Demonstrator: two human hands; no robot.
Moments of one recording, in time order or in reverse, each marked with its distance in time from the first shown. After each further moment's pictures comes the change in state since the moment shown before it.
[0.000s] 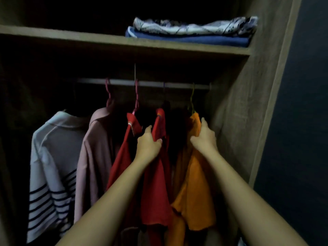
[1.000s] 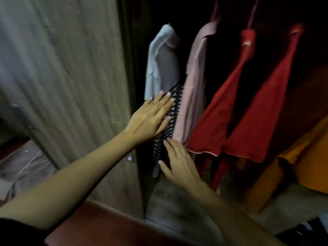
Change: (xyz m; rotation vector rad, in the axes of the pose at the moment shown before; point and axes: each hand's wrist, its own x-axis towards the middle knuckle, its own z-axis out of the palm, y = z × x) left_hand -0.119 -0.217 -0.200 0.943 0.187 0.753; right_hand -0.279 0.013 0.274 -0.167 -0.375 -0.931
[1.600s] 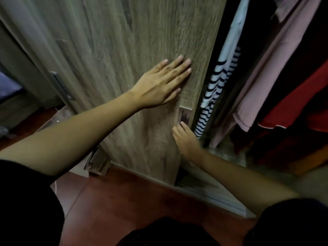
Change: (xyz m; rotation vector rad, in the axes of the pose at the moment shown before) left_hand -0.099 -0.159 -0.016 0.225 -0.119 0.282; right_hand 0.051 -0.108 0.151 -0.751 -0.469 -0.352
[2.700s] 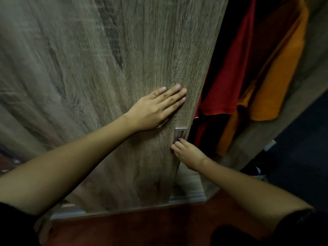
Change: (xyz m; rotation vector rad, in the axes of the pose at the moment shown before) left_hand 0.153 0.142 0.002 -0.192 0.248 0.326; right_hand -0.179 0.117 0.040 -0.277 -0.378 0.000
